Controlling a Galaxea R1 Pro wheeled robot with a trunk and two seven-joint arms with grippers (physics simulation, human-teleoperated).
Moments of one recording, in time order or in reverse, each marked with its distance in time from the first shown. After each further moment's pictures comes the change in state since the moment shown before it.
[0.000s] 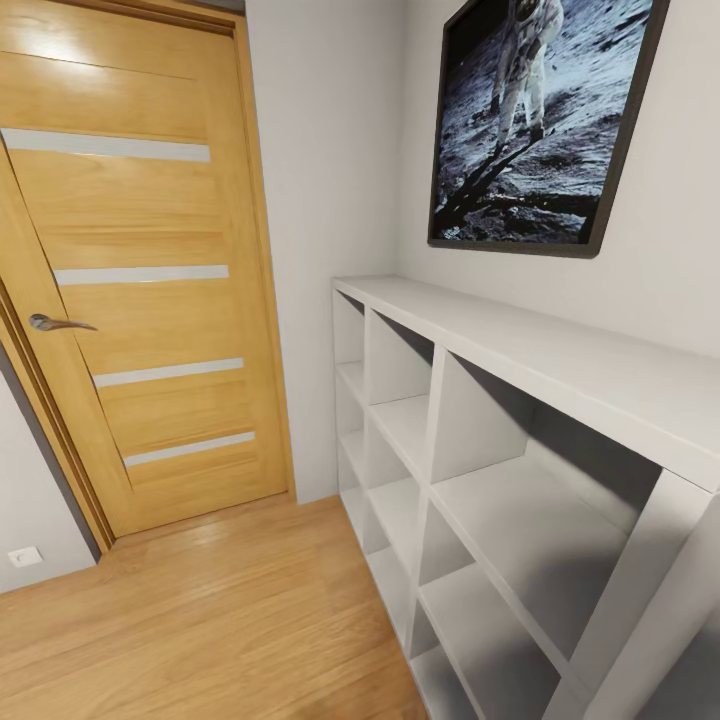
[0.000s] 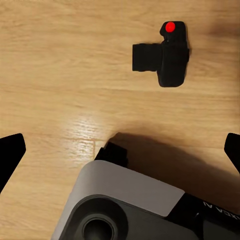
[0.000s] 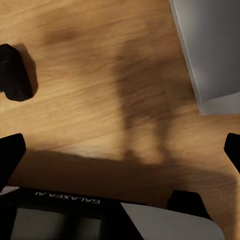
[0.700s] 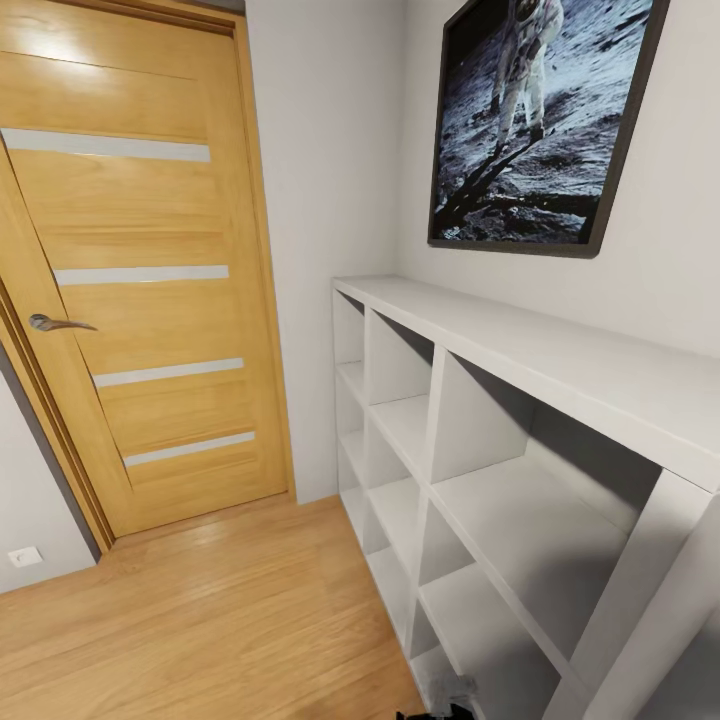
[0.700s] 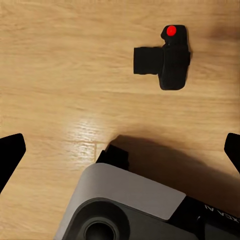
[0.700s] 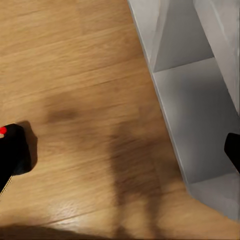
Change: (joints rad) left arm 0.000 0.004 0.000 -0.006 0.000 -0.002 0.001; right arm -0.082 0.001 0.032 -0.150 0.000 0.008 -0.009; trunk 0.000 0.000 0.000
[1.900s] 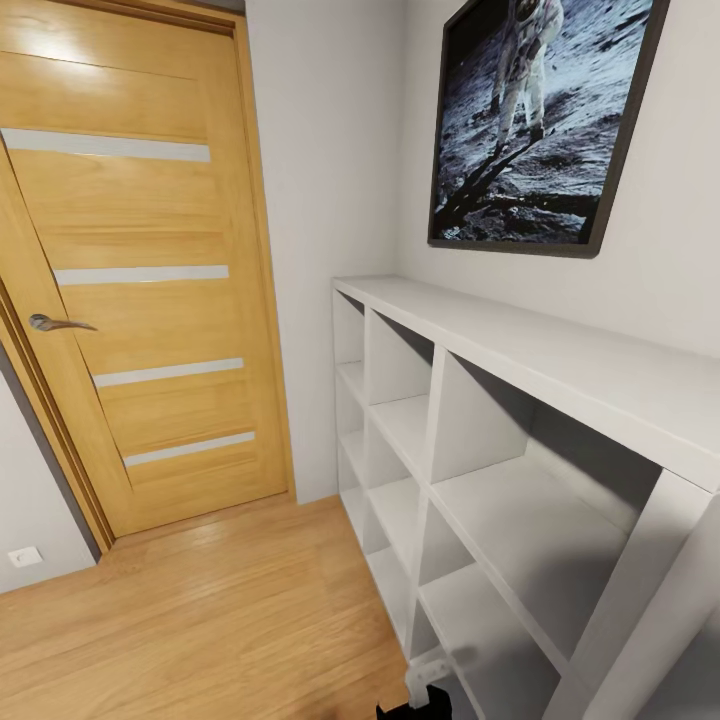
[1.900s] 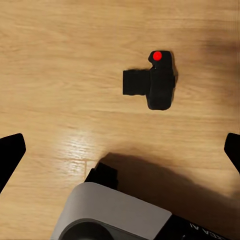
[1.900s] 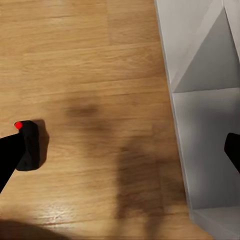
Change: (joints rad) left arm 0.001 -0.010 0.002 -0.074 -0.001 0.000 0.008; right arm -0.024 0.000 0.157 -0.002 -0.001 0.001 0.013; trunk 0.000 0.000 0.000
